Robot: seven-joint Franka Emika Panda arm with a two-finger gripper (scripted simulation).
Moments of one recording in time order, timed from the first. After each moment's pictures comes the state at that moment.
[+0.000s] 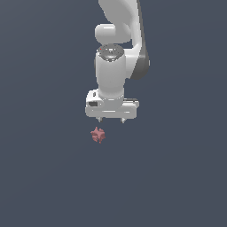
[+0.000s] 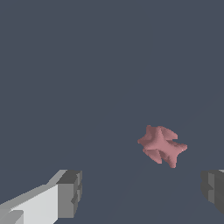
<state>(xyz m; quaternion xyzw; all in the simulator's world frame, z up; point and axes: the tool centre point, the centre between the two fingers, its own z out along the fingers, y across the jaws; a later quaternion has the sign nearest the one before) 0.012 -0.009 0.191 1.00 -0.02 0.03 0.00</state>
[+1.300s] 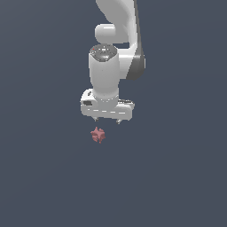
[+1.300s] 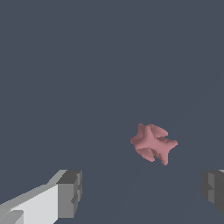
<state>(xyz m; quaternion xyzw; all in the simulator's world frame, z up) 0.013 -0.027 0.191 1.00 -0.07 0.03 0.00</state>
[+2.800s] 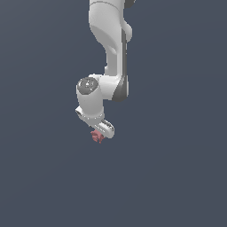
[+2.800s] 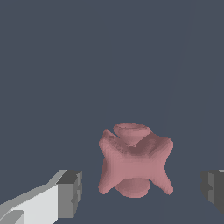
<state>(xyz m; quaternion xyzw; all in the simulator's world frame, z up) 0.000 -0.084 0.089 0.95 -0.31 0.00 0.00</state>
